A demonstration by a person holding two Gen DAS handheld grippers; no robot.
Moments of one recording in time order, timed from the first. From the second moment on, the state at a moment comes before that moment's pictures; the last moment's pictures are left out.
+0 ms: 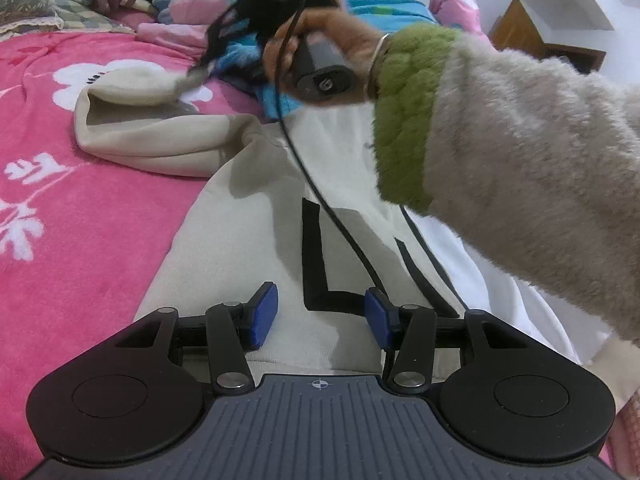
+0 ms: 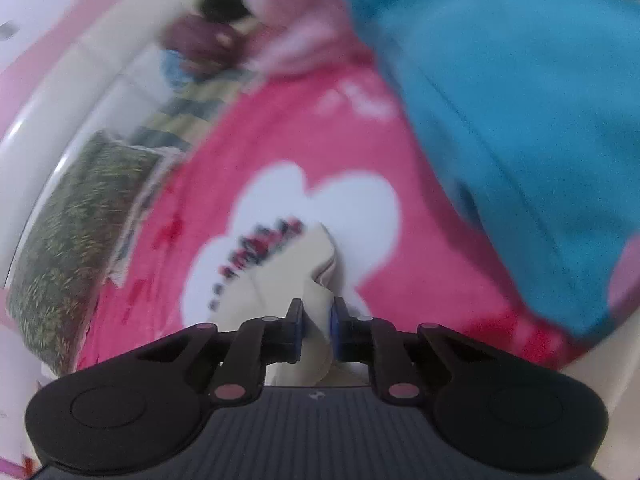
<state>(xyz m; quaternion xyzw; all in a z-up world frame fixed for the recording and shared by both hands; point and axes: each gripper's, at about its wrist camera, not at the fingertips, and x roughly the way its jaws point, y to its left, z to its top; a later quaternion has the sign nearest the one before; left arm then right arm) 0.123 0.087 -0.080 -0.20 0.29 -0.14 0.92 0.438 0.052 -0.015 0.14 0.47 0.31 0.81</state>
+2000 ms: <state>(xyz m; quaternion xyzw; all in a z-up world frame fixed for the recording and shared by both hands) 0.121 0.093 -0.083 -0.22 0.29 -0.14 0.92 0.338 -0.003 0.224 0.07 0.20 0.31 0.93</state>
